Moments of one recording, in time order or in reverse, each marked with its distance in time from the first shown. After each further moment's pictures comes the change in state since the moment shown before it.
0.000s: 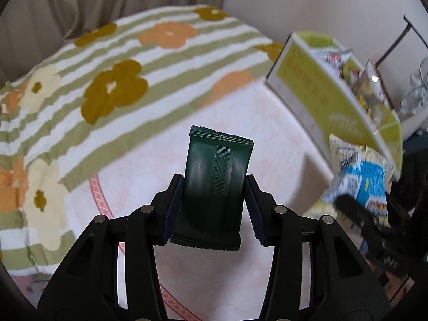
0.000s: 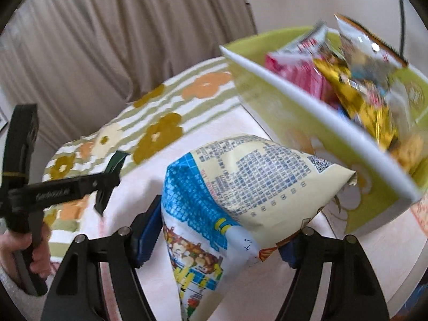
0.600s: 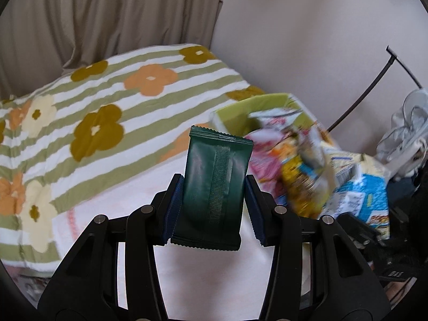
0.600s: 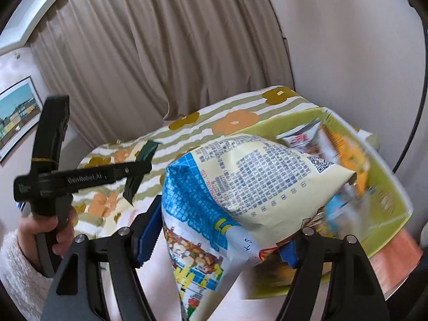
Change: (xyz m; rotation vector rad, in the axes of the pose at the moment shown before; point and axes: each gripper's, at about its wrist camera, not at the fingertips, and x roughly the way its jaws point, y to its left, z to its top) left arm -0.057 -0.152 0.086 -0.054 -0.159 -0.012; right arm -0.099 -0.083 0.118 -0.182 -0.051 0.167
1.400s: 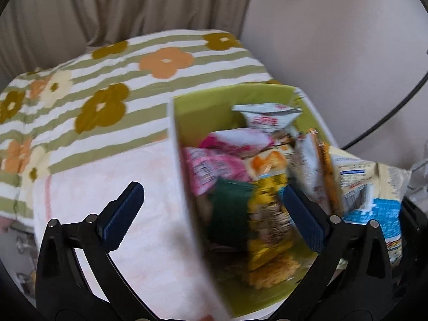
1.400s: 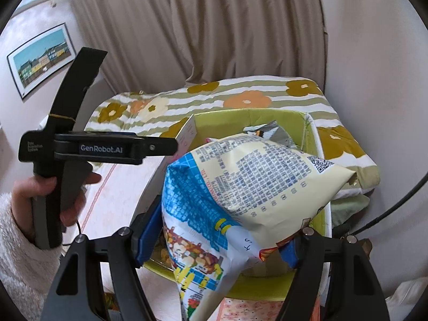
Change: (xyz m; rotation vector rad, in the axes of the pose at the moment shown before) left arm 0.071 -0.104 0.000 -0.149 0.055 0.224; right arm 0.007 -0.112 0.028 -0.285 0.172 0.141
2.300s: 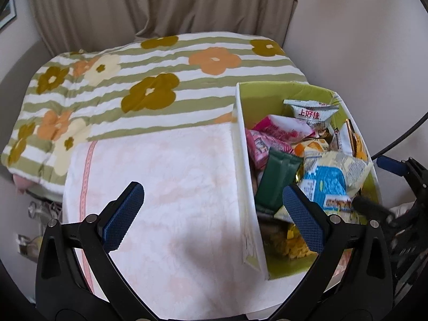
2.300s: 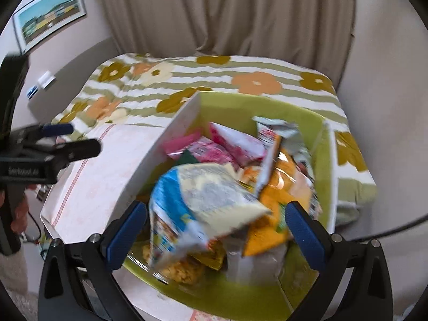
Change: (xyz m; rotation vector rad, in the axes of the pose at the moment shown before) left arm -0.044 0.043 -0.050 -0.143 -0.031 0.161; right arm 0.036 -0.004 0.021 -0.117 0.158 -0.050
